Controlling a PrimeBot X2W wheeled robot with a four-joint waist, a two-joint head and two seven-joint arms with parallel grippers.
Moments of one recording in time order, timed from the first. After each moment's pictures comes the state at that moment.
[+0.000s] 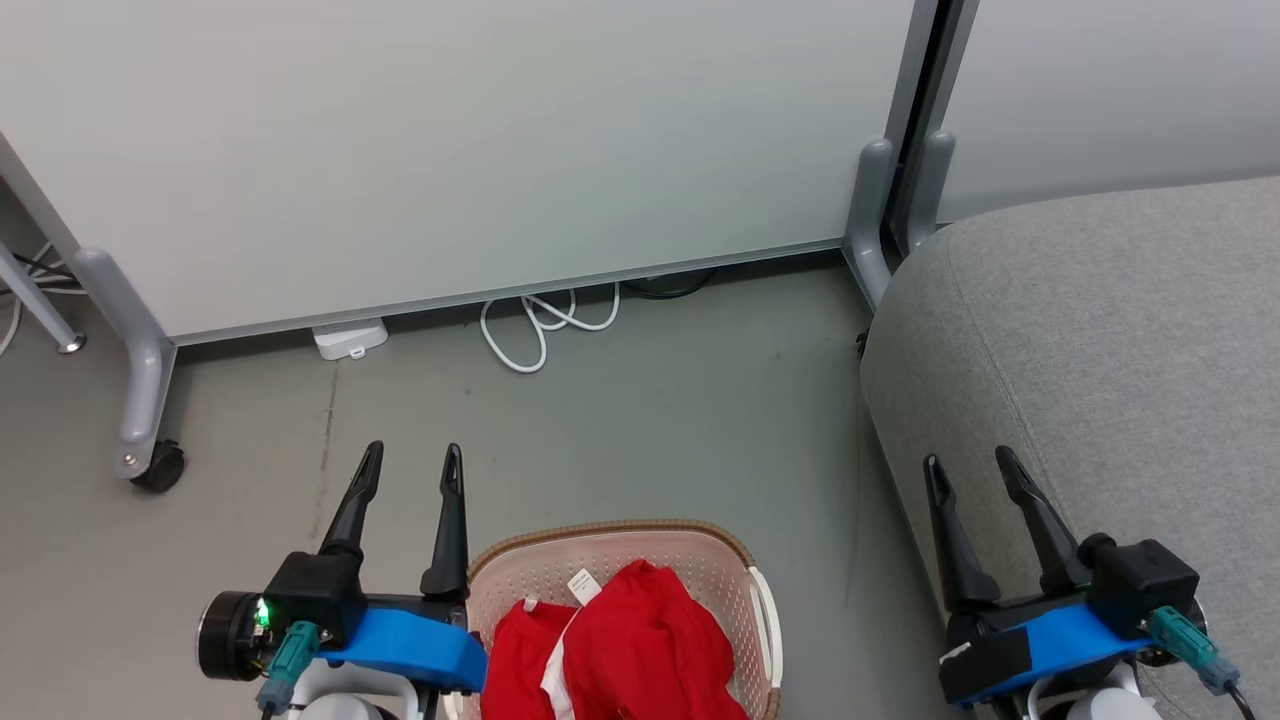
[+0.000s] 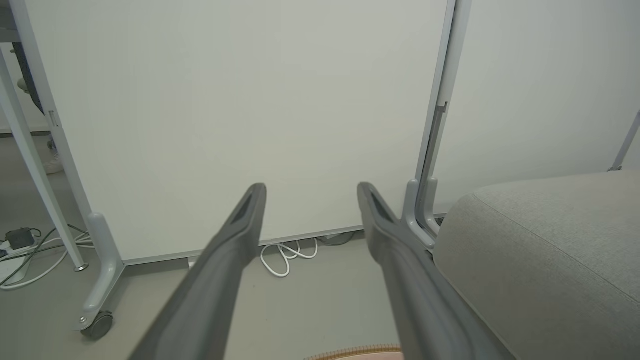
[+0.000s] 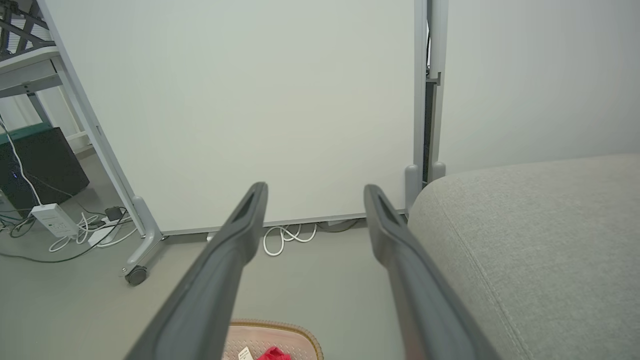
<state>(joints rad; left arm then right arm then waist) -0.10 0.05 -0.14 0.25 -0.15 -0.07 -0.25 -0.09 -0.05 0.05 0.22 0.20 0.13 -0.25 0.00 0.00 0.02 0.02</state>
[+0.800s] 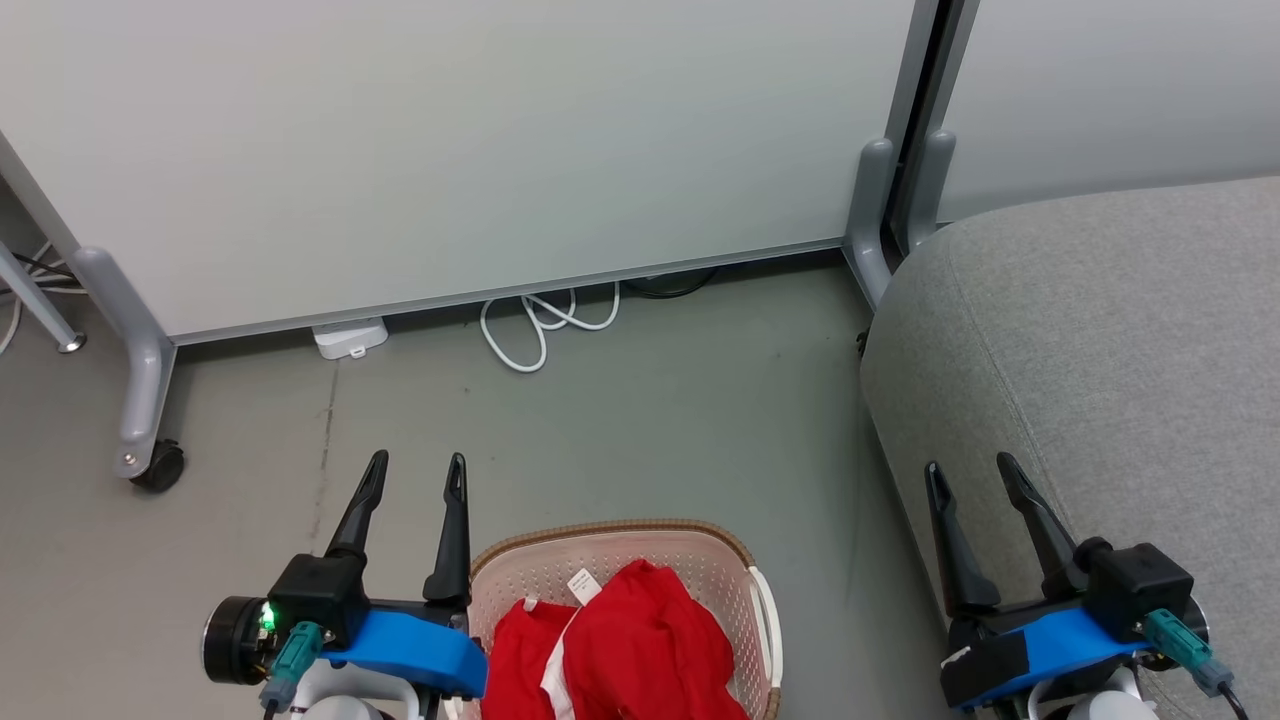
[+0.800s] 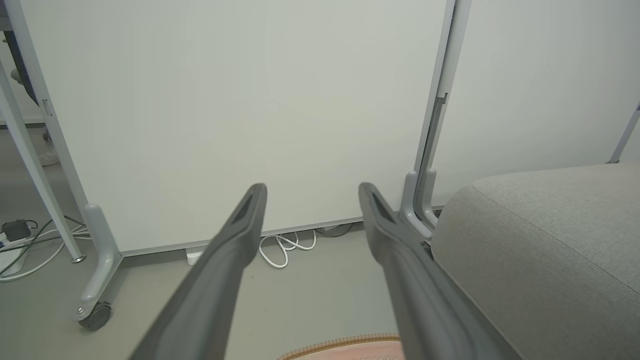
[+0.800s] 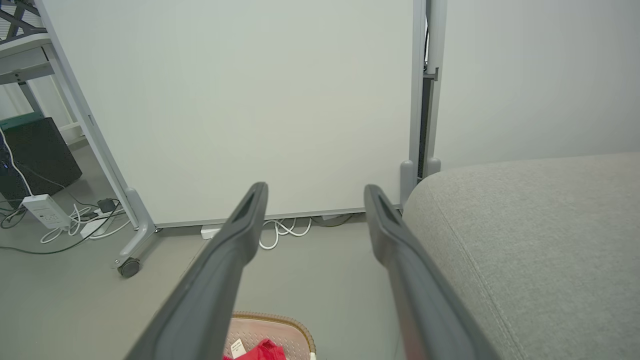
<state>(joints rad) -0.10 0.05 -0.14 0.30 -0.15 -0.08 -0.26 -0.09 -0.05 0.04 0.24 0.16 0.13 -0.26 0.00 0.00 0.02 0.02</state>
